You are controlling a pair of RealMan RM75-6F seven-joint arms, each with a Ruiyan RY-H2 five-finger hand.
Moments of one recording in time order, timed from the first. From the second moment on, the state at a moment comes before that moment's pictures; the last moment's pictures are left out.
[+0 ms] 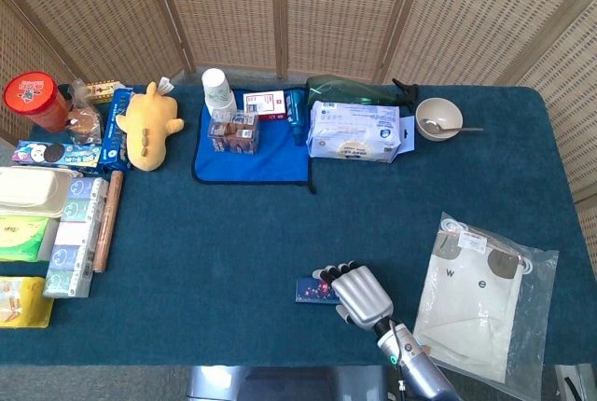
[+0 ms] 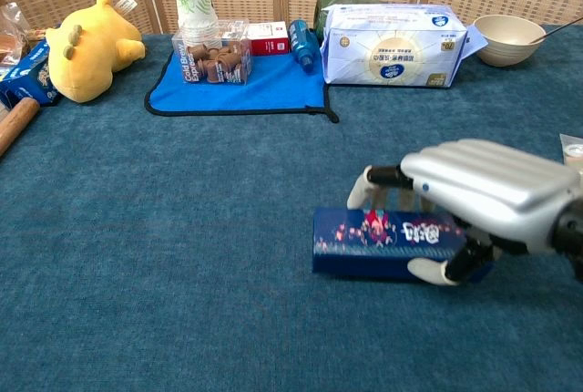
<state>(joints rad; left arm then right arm) 0.20 -1.17 -0.03 -1.37 1.65 1.93 -0.42 0.44 -1.55 0.05 -1.91 -1.29 1.07 -0.72</state>
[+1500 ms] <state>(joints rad) 0.14 -1.14 -0.04 -1.51 1.57 1.77 -0.28 0.48 -1.36 0.12 -1.93 -1.19 1.32 -0.62</state>
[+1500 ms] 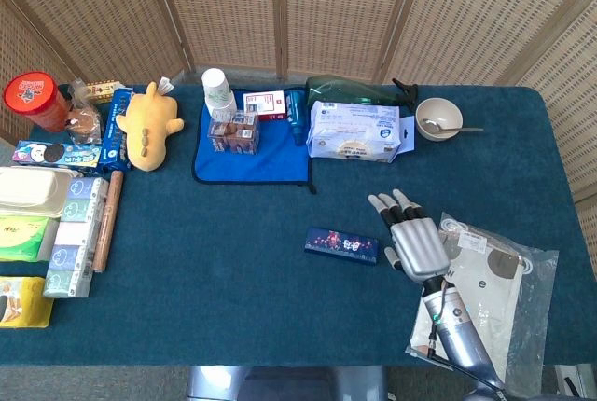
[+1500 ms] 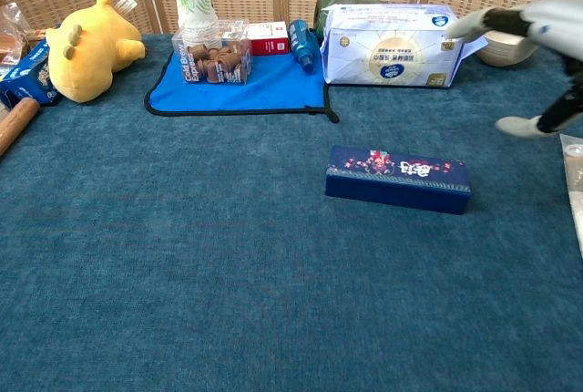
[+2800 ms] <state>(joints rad) 0.19 -1.08 0.00 -1.64 1.52 1.72 -0.11 0.01 -1.28 -0.07 -1.71 -1.53 1.75 -0.33</state>
